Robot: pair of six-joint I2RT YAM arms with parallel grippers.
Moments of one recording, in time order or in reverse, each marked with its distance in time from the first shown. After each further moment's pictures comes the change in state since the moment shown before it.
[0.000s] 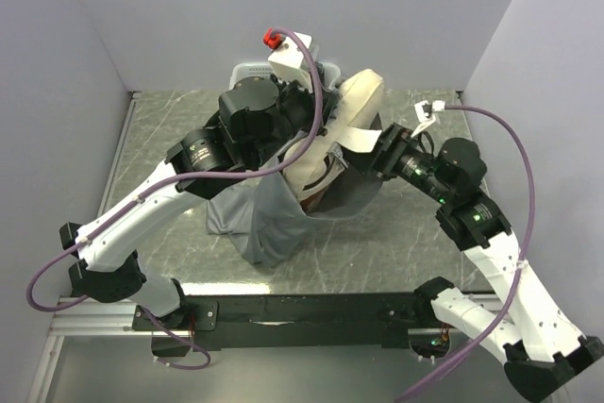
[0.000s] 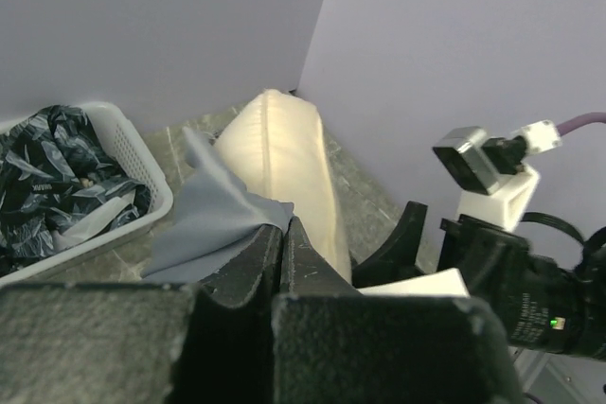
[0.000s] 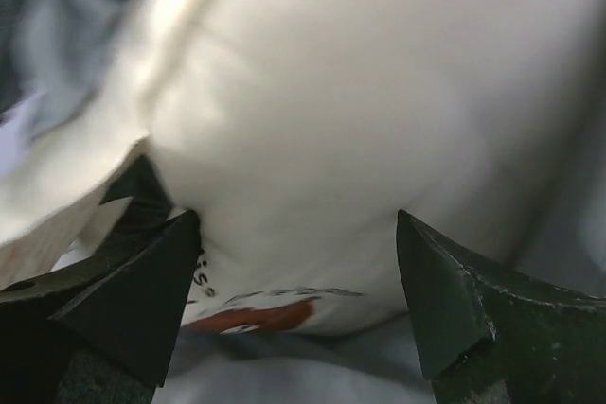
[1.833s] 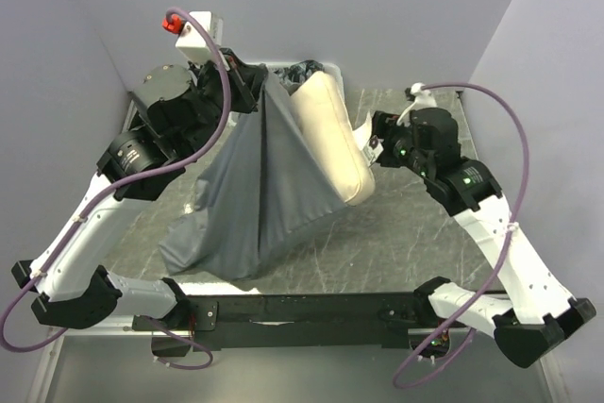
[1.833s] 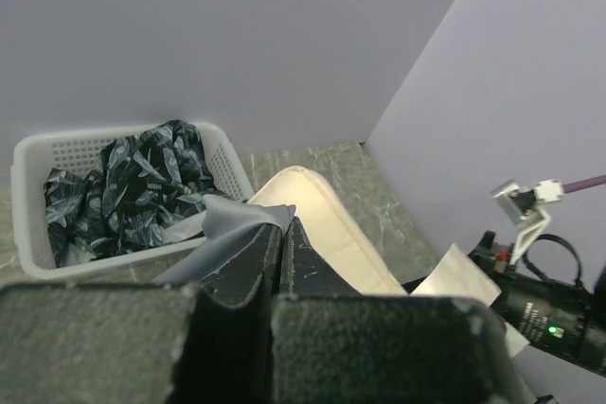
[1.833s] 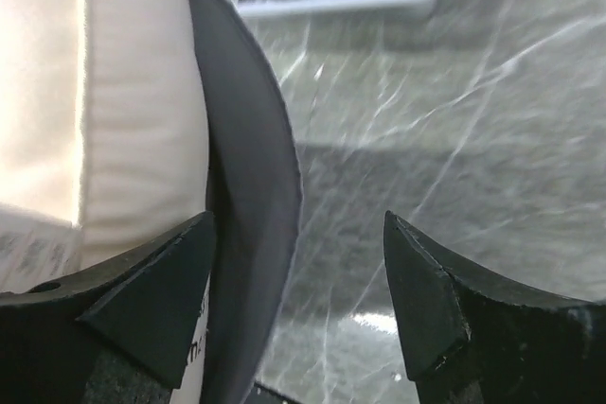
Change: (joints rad) left arm 0.256 -0.211 -0.111 -0.027 0.039 -0.051; right arm 0.026 0.218 0.265 -0.419 0.395 -0.306
